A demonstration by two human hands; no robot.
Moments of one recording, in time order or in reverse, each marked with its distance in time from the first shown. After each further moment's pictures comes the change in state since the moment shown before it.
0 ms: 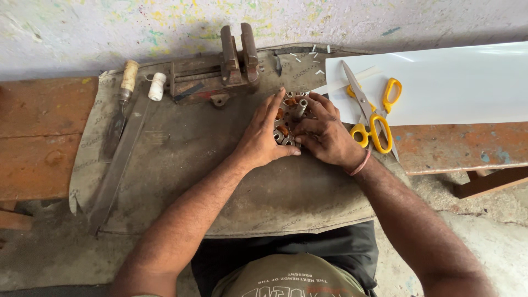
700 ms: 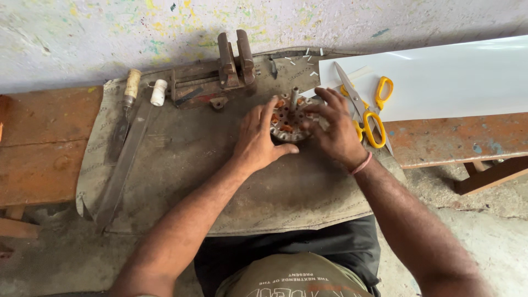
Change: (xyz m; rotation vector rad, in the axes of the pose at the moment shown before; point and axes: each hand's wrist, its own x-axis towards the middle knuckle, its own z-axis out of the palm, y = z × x) left_hand -0.008 0.022 -0.005 0.200 0.021 -0.112; right_hand -0.016 0.002 -0.004 -0.070 0.271 0.138
